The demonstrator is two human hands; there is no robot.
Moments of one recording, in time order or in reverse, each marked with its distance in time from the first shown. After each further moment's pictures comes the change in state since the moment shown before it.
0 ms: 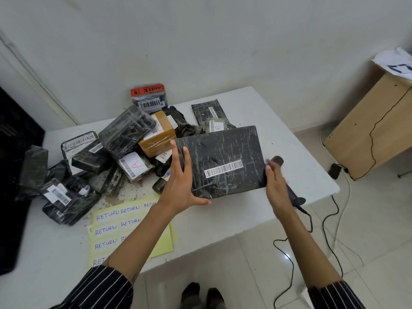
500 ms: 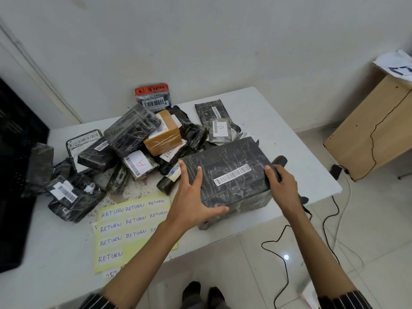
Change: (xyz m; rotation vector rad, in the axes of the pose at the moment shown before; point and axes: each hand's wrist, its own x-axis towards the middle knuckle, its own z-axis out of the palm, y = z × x) left_hand -0.036 0.021 -0.003 -0.228 -0.120 -0.142; right_hand -0.017 -0.023 -0.007 -0.242 0.055 -0.113
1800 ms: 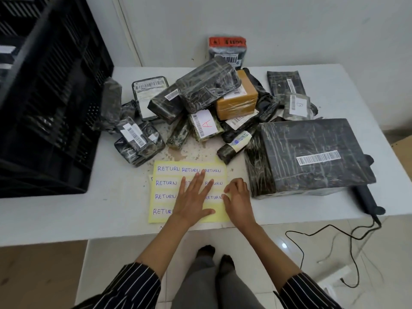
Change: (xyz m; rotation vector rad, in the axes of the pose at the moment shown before) left_hand -0.054 -0.194 0.042 0.462 -0.162 -0.080; right_hand -0.111 0.025 0.234 -0.448 -0.411 -0.439
